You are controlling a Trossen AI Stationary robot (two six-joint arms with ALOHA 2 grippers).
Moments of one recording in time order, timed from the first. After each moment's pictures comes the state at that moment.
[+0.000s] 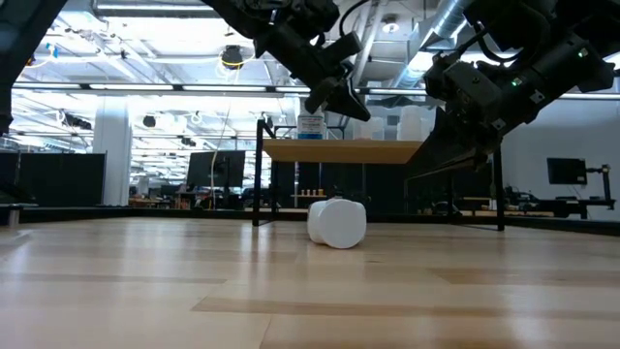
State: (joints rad) left arm 0.33 1.90 1.56 -0.26 0.06 0.82; right arm 0.22 1.43 0.49 0.31 0.42 0.52
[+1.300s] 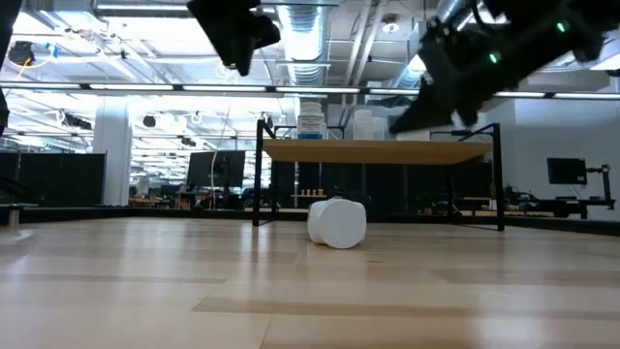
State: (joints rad) left arm 0.06 1.71 1.76 -1.42 0.02 0.37; right arm 0.21 1.35 0.57 0.26 0.73 0.35
